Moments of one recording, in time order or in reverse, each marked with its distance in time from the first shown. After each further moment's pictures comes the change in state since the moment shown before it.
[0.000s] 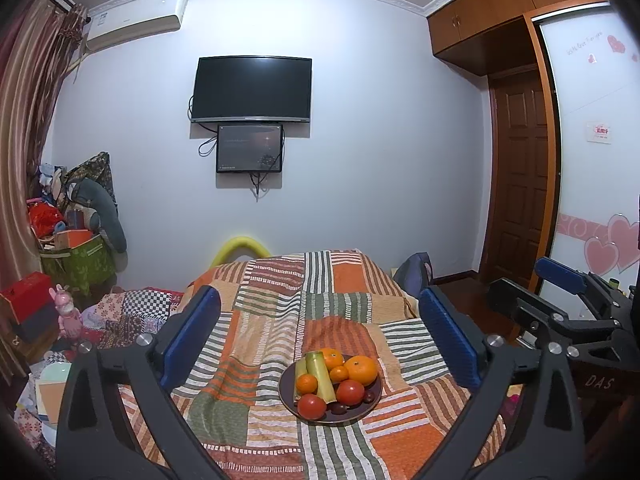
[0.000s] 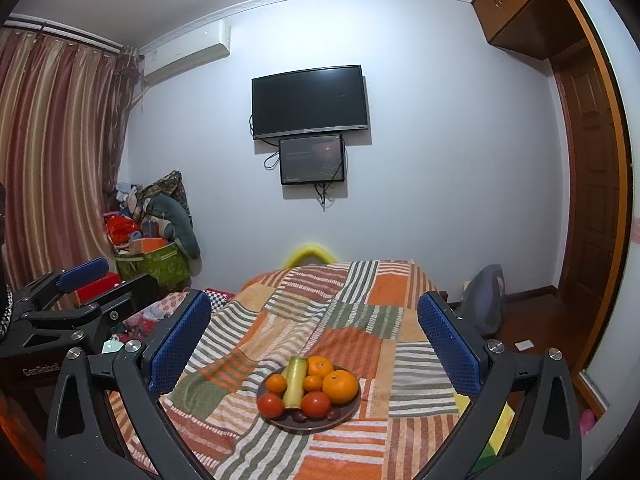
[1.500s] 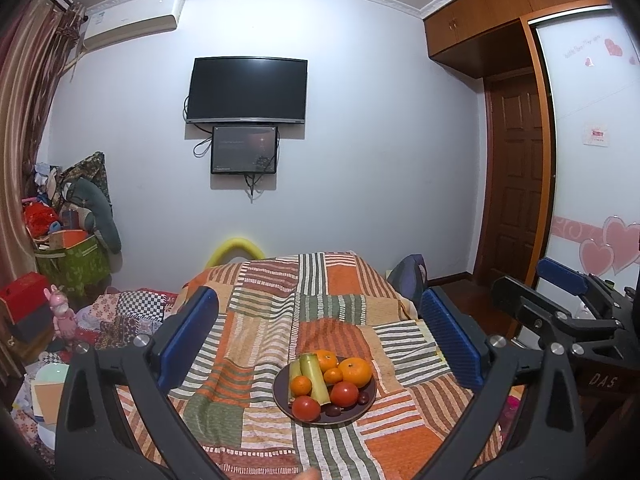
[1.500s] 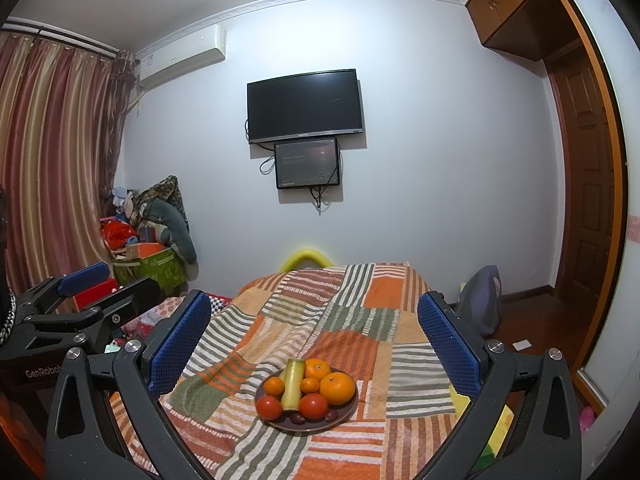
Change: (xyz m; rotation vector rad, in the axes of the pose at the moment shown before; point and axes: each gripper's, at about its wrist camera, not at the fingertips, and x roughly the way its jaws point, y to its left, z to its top) left arm -0.001 -0.005 0.003 -0.004 -0.003 -0.017; right arm -0.005 -0.001 0.004 0.008 -0.011 -0.013
